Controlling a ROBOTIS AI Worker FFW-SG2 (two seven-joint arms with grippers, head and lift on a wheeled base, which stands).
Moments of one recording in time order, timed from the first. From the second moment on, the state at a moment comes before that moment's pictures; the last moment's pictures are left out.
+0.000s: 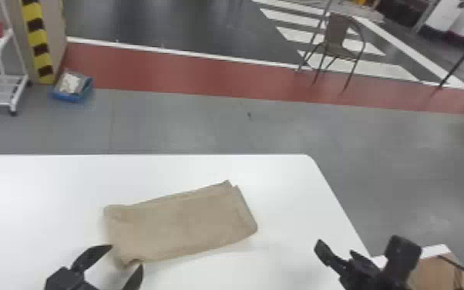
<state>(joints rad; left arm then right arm) 0.07 0.20 -0.48 -1.10 0.09 -0.32 -0.21 0.42 0.00 -0.59 -1.87 -0.25 0.51 0.25</state>
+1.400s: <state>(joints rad) 0.05 0.21 -0.52 -1.14 0.08 -0.21 0.00 0.41 0.00 -0.58 -1.86 -0.27 0.51 0.25</state>
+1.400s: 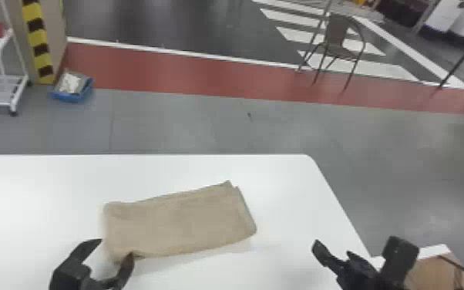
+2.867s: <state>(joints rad) 0.13 0.26 -0.50 -1.26 -0.08 -0.09 -0.03 0.28 0.00 -0.56 -1.84 -0.20 0.64 0.37</state>
